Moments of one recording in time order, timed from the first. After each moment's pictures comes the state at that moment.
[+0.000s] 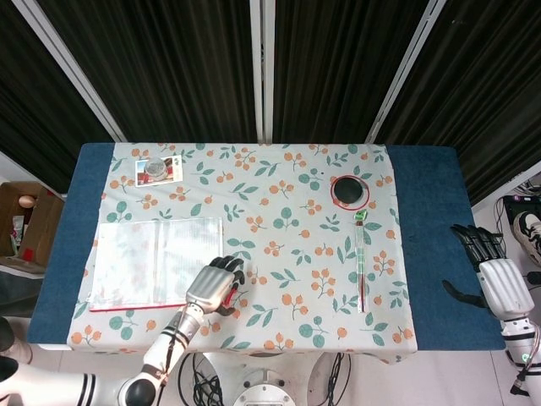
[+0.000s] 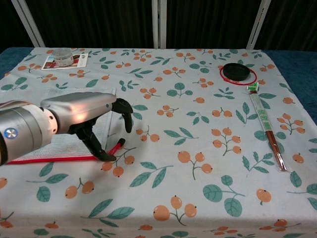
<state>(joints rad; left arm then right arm) -0.65 -1.69 -0.16 -1.86 0.82 1.09 0.83 0.17 -1.09 0.04 -1.47 -1.62 1.47 0.36</state>
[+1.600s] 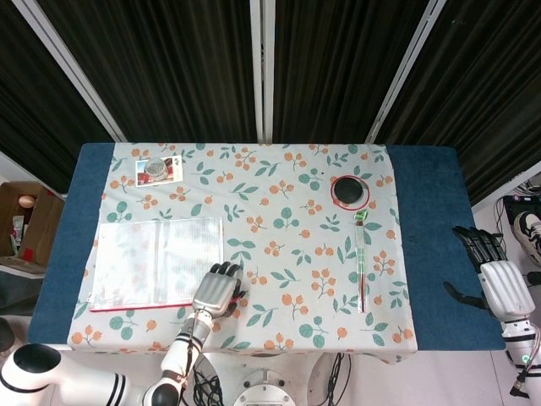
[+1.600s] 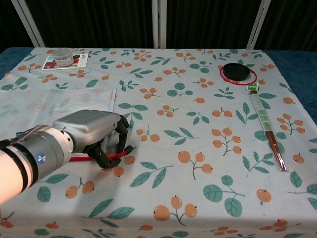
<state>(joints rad) -0.74 -1.82 -0.07 -1.76 0.70 1.24 0.88 0.17 -1.09 0.03 -1.47 -1.60 1.46 0.36</state>
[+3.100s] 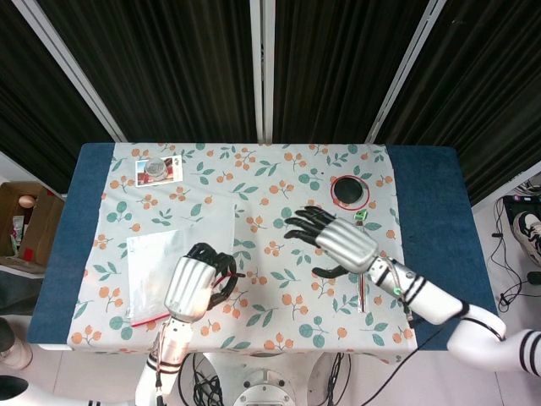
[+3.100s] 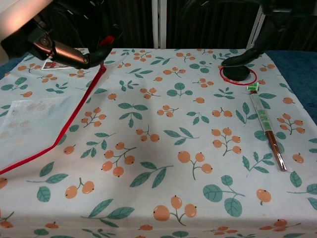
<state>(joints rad) -0.51 -1.75 -0.08 -1.95 1.48 1.56 0.70 0.80 -1.11 0.21 -1.74 -1.66 0.81 0.27</state>
